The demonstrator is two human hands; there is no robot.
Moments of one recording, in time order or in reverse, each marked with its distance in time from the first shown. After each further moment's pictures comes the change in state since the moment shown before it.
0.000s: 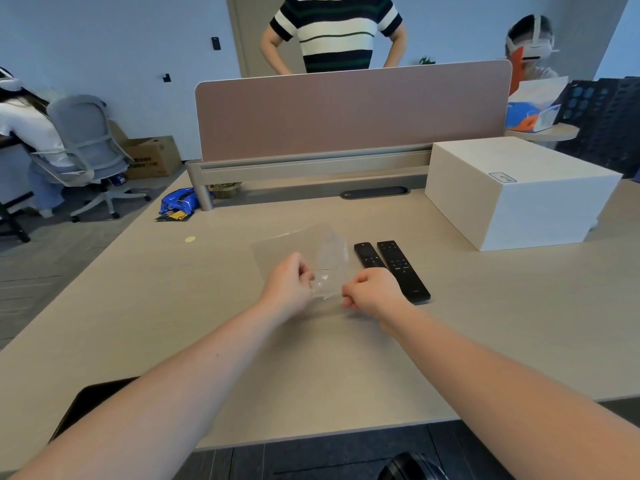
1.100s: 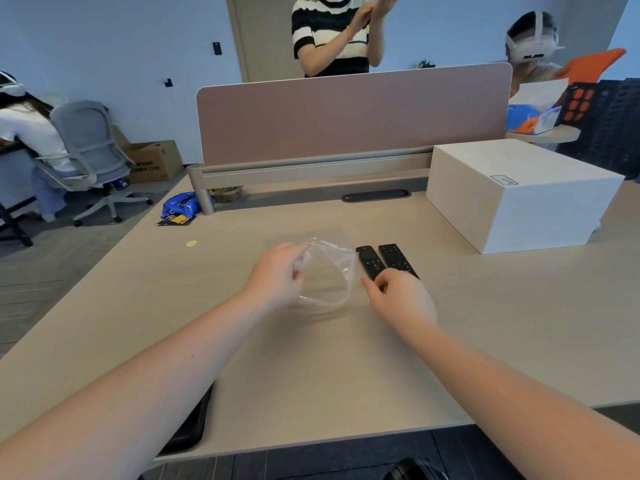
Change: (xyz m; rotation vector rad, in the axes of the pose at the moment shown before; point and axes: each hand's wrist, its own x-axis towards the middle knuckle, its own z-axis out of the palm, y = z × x) left_hand 0.008 0.001 -0.034 0.246 -0.005 0.281; right_hand -0.006 0.021 -0.021 -0.458 0.326 -0.200
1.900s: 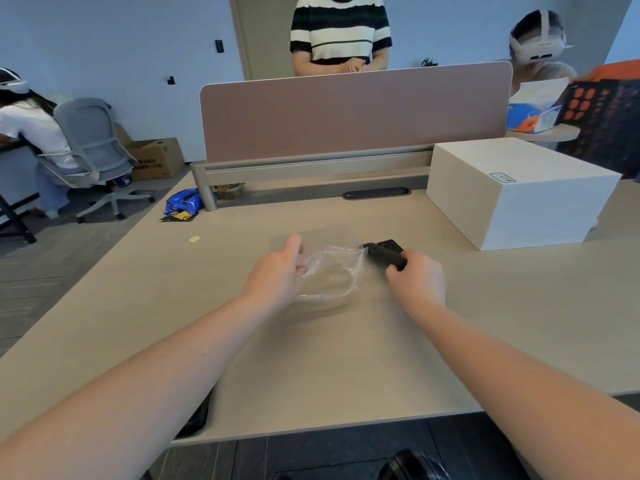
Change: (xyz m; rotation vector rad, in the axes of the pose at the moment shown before) left_hand -0.012 0.003 0.003 0.063 -0.021 -0.066; right_hand 0.018 0.008 -0.015 0.042 0.138 0.089
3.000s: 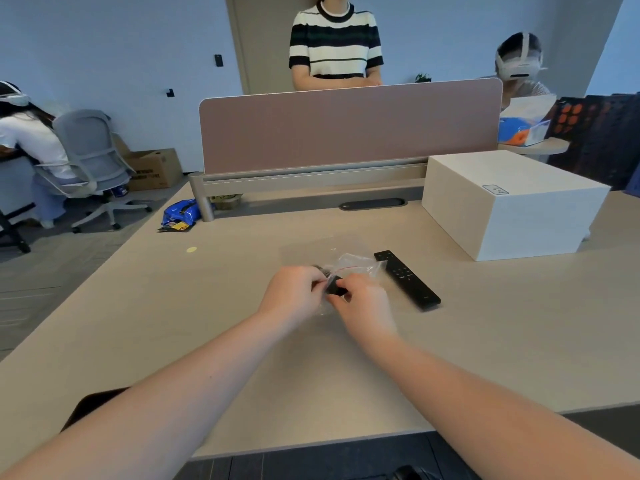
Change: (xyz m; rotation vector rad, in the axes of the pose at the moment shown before) left_hand -0.007 0.034 0.001 -0.073 -0.019 0.020; right_hand -0.040 -0.034 0.036 0.163 -0.151 -0.361
